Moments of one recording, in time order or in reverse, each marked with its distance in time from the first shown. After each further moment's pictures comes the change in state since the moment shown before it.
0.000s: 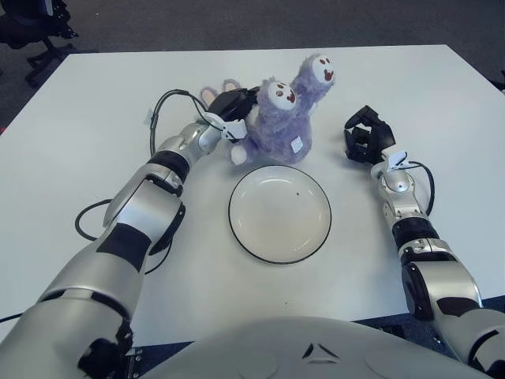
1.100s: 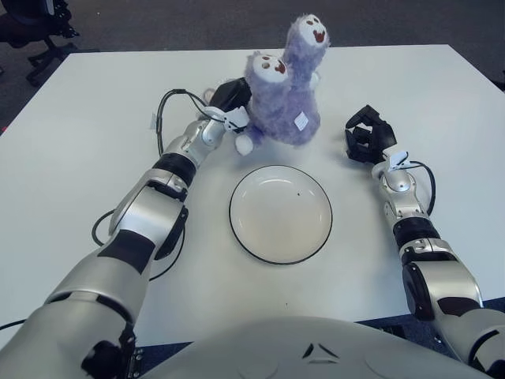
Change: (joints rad) left arm 0.098 -0.016 0.112 -0.206 -0.120 -0.030 -0.066; right arm 0.000 0.000 0.000 -0.004 0.000 0.004 0.001
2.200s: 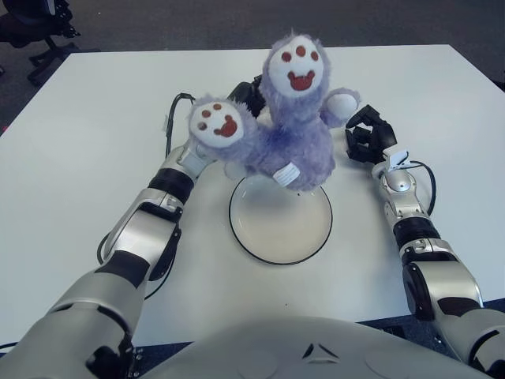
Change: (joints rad) left arm 0.101 0.025 0.023 -0.133 0.016 -0.475 -0.022; right arm 0.002 -0.004 0.001 -0.007 0.000 0.009 0.000
